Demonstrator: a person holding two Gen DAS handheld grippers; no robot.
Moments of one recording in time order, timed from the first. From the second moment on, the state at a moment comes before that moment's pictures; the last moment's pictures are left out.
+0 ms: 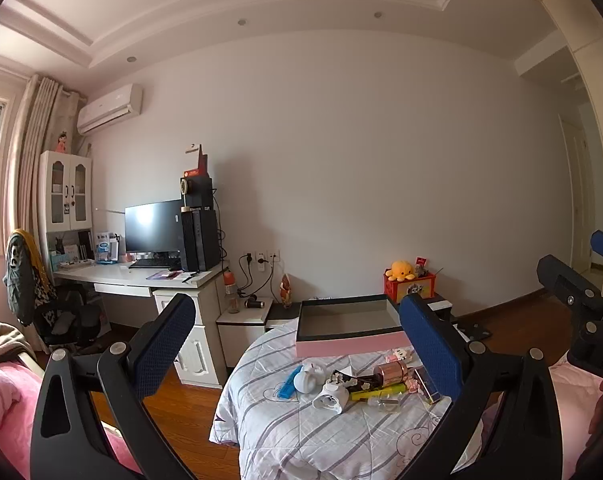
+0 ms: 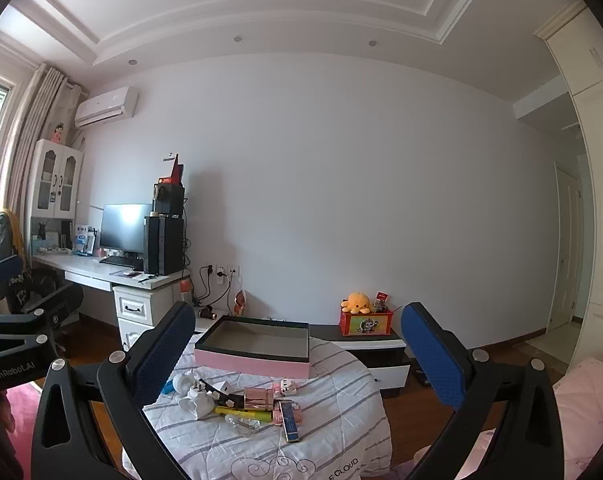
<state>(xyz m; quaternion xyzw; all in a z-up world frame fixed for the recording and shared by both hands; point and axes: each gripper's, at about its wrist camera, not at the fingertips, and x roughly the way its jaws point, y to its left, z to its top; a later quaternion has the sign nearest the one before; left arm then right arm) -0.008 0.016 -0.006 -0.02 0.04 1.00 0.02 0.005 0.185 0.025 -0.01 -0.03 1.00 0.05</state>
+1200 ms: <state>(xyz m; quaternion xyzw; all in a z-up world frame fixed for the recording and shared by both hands) -0.007 0.020 -0.011 -0.03 0.05 1.00 0.02 0.000 0.183 0.022 -0.01 -0.03 1.00 0.06</state>
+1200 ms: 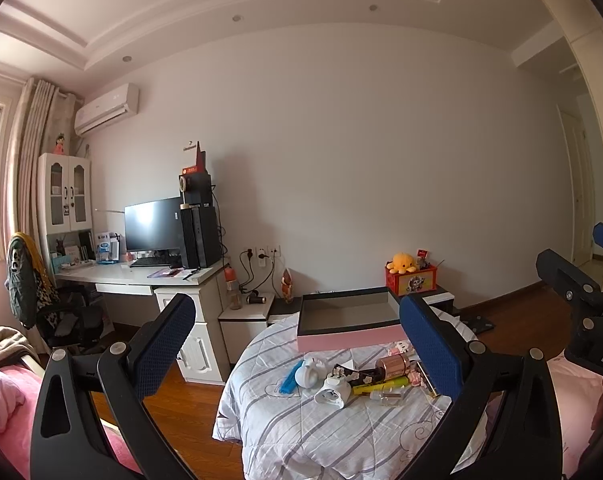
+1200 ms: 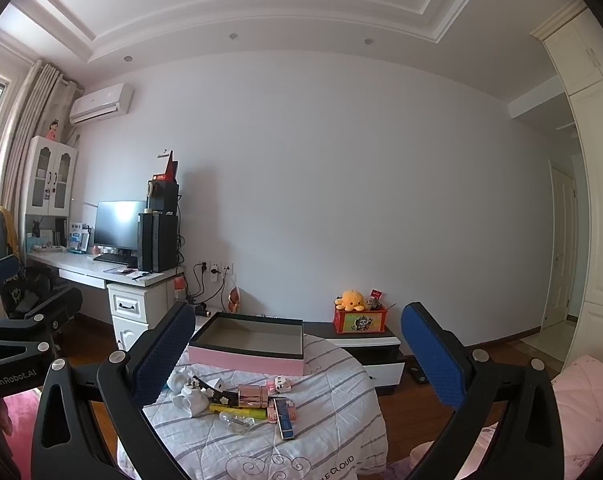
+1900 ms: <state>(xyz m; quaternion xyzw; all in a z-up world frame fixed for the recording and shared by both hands) -0.039 0.032 -0.023 -0.05 0.05 1.00 0.03 -0.028 0.195 0.004 -0.04 -0.02 1.00 0.06</state>
